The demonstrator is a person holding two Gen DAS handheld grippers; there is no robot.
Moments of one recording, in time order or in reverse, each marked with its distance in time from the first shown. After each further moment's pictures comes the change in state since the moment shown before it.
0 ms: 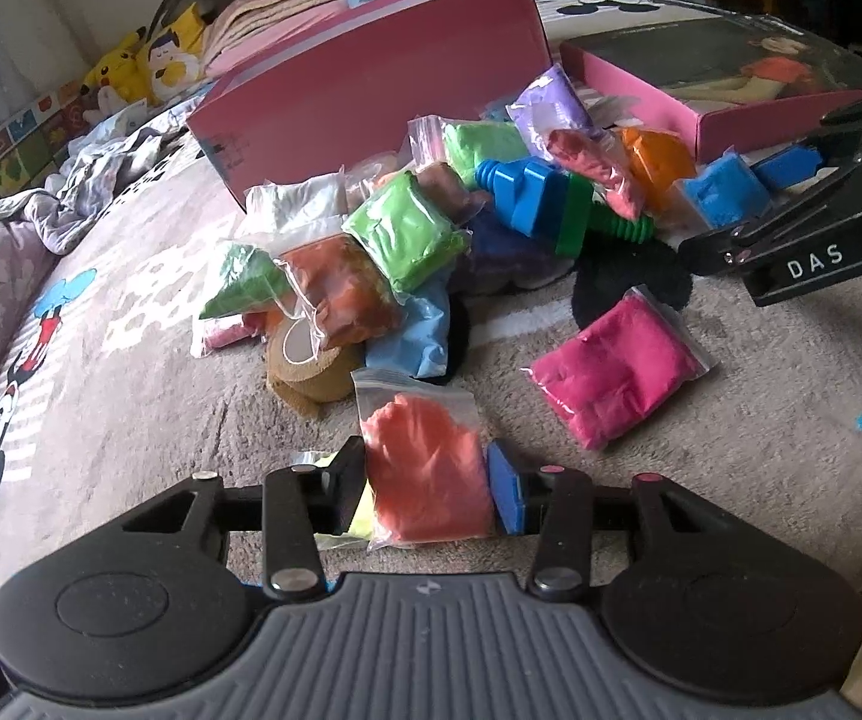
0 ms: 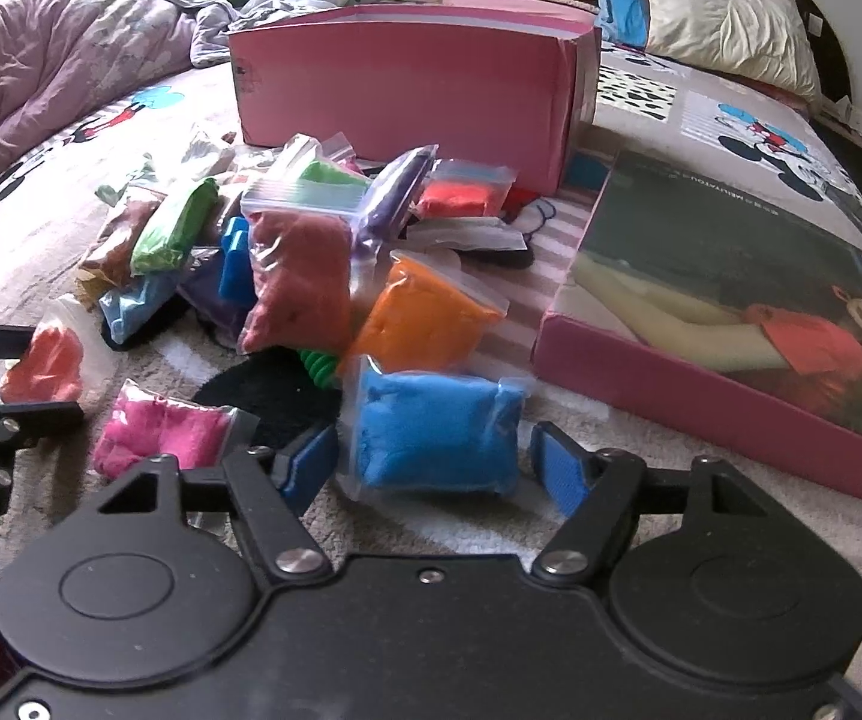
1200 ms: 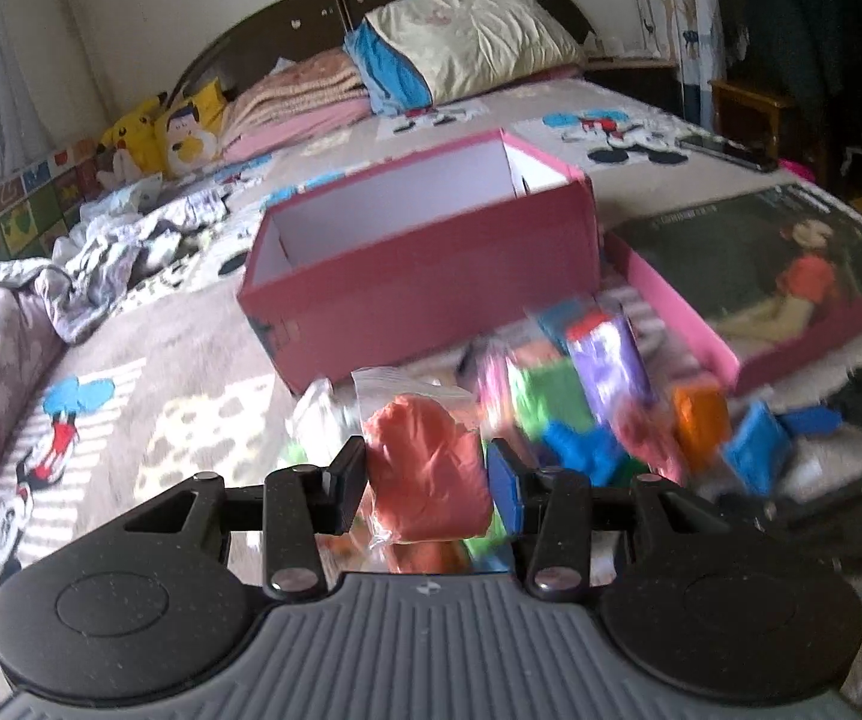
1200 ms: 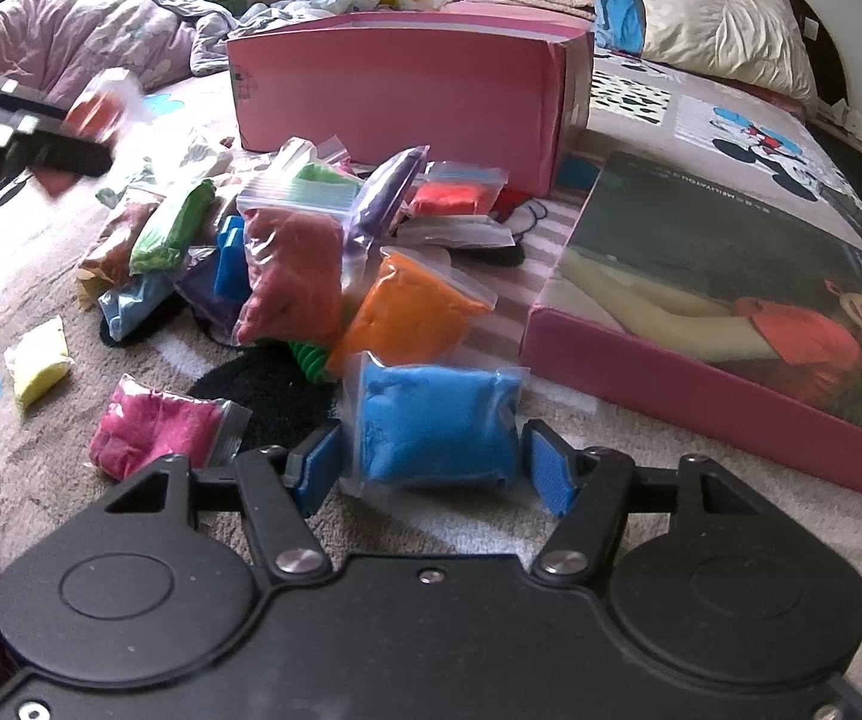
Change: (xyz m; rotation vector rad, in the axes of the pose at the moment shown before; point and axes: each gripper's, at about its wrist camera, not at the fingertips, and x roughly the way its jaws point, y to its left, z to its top) left arm -0.024 0.049 0.093 -0.060 -0.201 -0.025; right arm -0.005 -0.006 -0.006 0.004 -0.017 0.009
